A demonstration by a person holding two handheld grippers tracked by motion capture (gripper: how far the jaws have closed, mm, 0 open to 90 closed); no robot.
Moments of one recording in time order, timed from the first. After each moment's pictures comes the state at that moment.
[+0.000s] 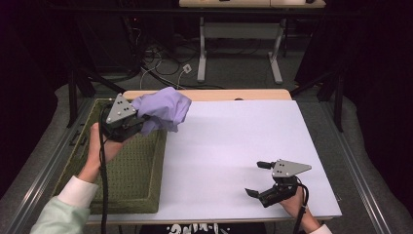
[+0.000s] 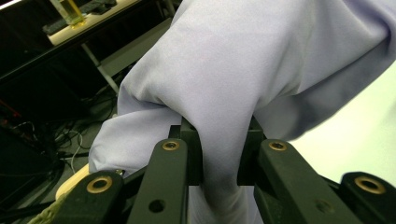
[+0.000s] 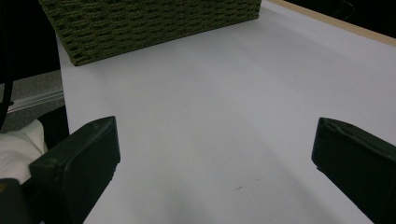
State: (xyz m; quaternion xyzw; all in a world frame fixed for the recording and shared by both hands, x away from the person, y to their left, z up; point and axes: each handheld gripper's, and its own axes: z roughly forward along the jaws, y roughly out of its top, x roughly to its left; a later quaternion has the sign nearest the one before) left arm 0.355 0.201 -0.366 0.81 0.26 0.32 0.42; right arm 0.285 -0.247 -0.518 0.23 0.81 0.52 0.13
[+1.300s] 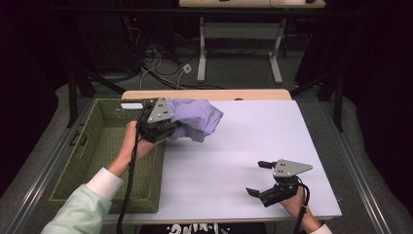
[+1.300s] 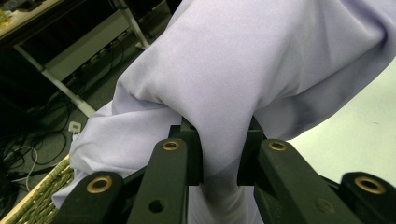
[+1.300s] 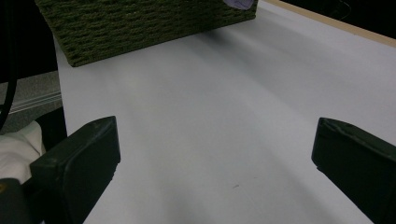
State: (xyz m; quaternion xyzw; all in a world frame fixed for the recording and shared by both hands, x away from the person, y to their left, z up) left arm 0.373 0.132 -0.386 0.85 0.21 0.26 0.41; right arm 0.285 -0.249 -0.518 0.23 0.81 0.52 0.14
